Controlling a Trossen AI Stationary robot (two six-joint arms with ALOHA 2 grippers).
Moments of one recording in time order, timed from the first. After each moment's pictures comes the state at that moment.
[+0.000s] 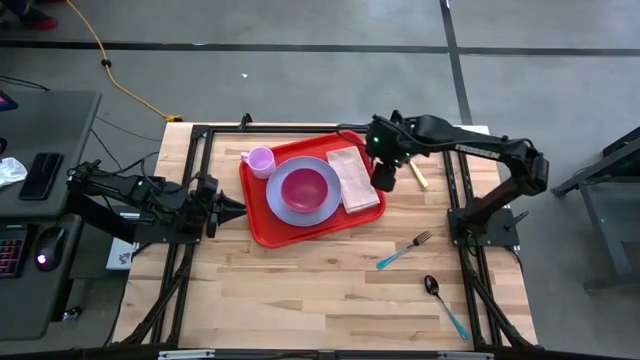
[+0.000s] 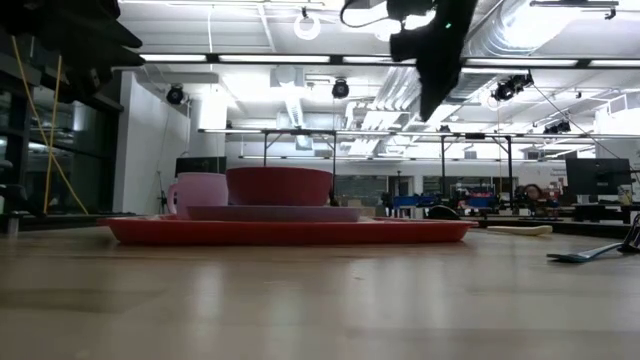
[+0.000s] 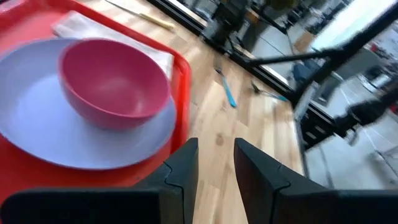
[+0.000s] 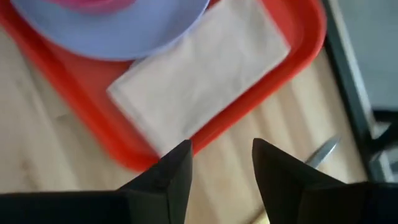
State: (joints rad) left arm -0.31 0.33 0.46 -0.48 -0.35 -0.68; right arm -0.35 1.50 1.41 -1.13 0.11 0.01
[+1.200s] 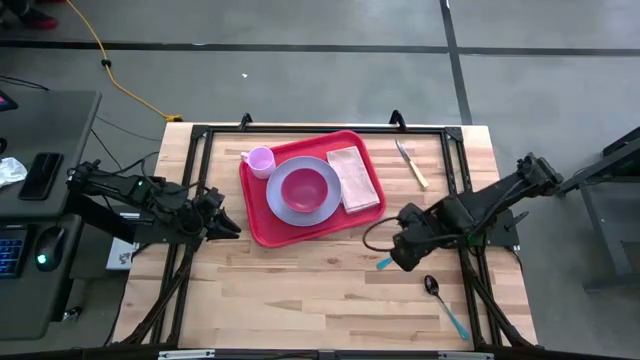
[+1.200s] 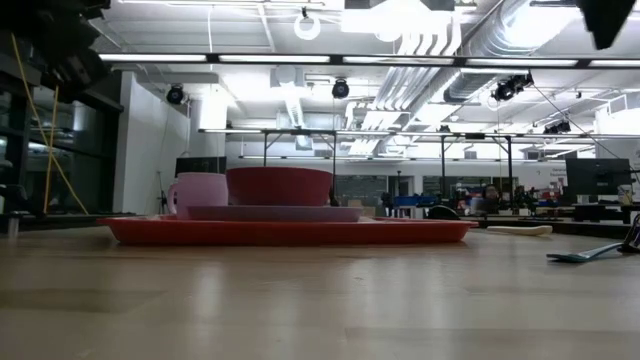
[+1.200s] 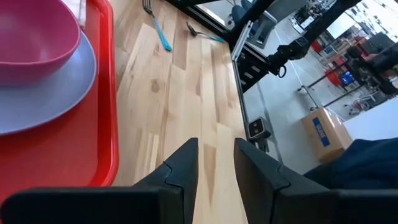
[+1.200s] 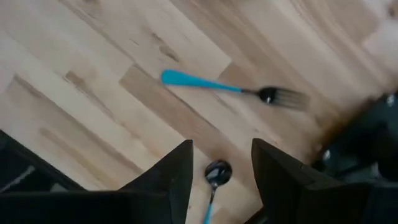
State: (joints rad) left arm -0.31 0.33 0.46 -0.48 0.01 -0.66; right arm 0.45 1.43 1.41 -1.47 0.07 1.32
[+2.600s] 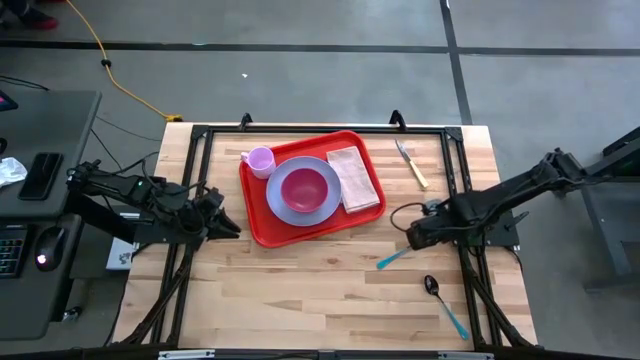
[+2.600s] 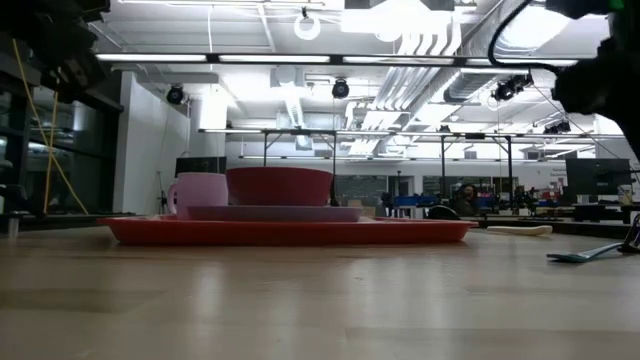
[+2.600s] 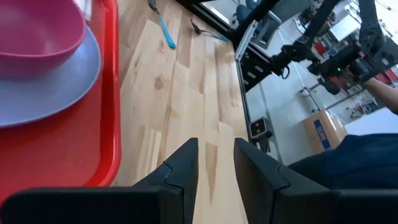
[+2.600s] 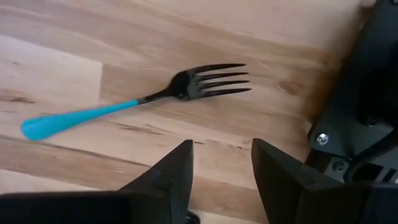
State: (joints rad) left arm -0.31 0.33 0.46 -0.50 0.01 -0.69; right arm 0.34 1.10 0.71 -1.16 -0.03 1.66
